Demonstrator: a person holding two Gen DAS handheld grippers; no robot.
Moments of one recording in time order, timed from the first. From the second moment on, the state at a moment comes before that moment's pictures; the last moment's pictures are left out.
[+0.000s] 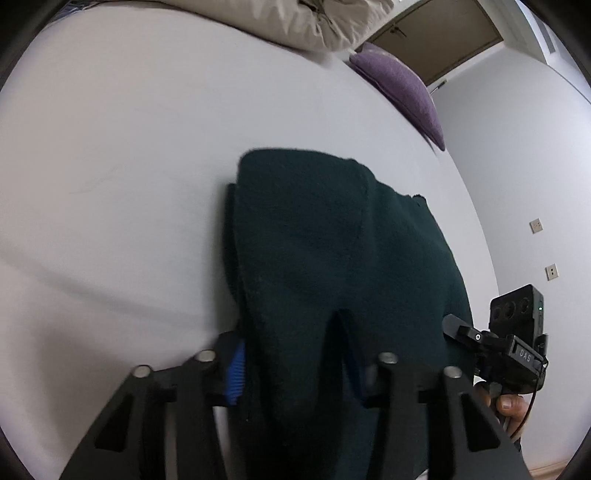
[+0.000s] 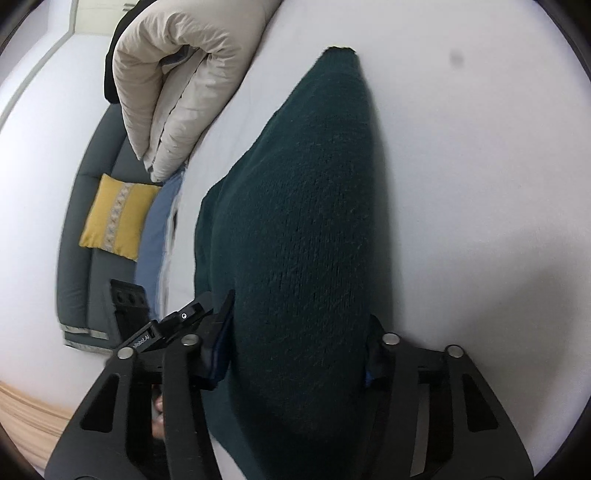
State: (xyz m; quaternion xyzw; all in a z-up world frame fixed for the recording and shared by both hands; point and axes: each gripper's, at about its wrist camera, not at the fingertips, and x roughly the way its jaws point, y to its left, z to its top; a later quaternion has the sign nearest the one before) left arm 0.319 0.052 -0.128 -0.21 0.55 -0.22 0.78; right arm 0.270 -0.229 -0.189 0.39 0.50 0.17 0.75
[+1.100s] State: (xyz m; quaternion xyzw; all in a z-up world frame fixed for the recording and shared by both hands) left arm 0.079 0.026 -0.121 -0.17 0.54 -0.24 0.78; right arm -0.033 -0.248 -0.169 0.42 0.46 0.18 0.76
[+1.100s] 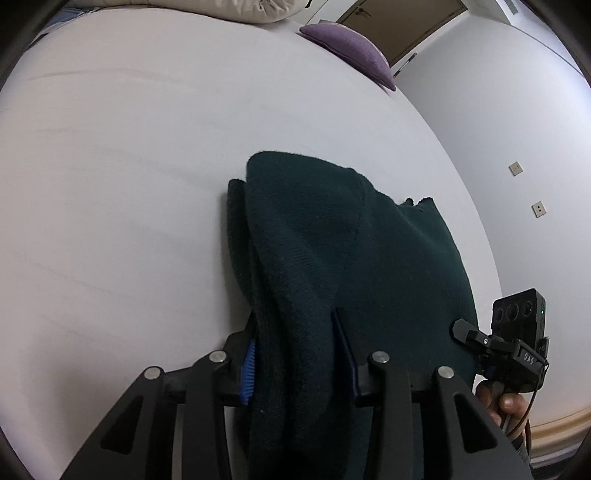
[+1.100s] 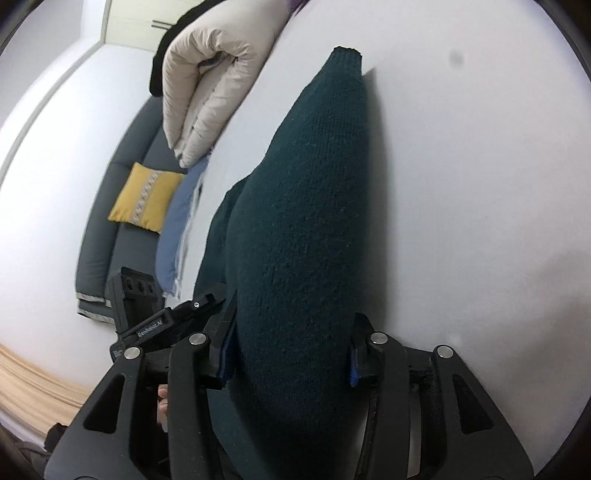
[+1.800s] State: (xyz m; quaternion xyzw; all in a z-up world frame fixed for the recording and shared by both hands) left arm 0.059 0.024 -0.132 -0.20 0.53 -0.22 0.80; right arm 0.008 -0.277 -0.111 0.36 0.45 0.11 0.81
